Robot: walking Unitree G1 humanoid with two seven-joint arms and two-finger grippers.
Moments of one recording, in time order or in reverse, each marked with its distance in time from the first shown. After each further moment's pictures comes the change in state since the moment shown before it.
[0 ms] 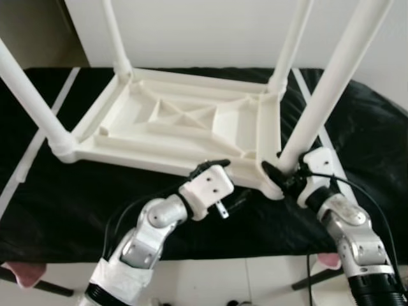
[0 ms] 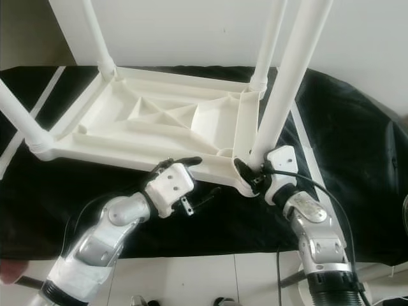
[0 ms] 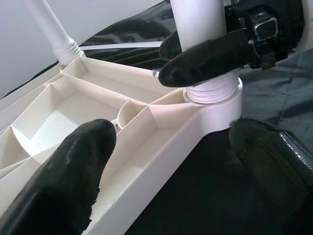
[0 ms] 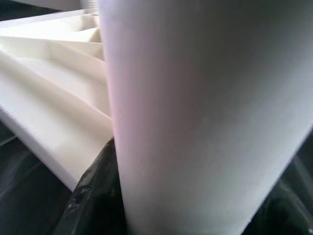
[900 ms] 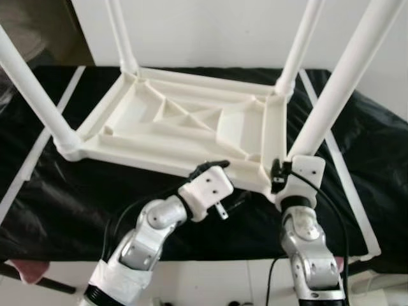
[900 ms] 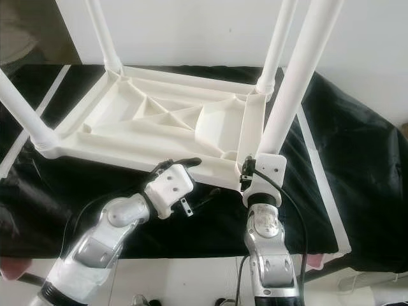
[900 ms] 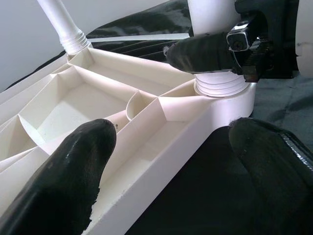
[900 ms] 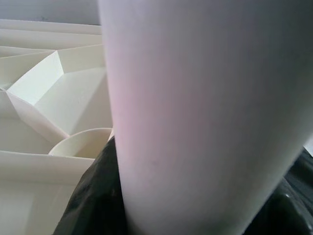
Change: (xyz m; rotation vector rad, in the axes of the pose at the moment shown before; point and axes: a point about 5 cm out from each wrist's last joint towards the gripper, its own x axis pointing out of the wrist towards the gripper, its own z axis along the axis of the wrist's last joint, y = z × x) left arm -0.002 -0.001 -0.001 -0.007 0.011 0.000; right arm -0.002 0.043 0.008 0.125 0.030 -0.605
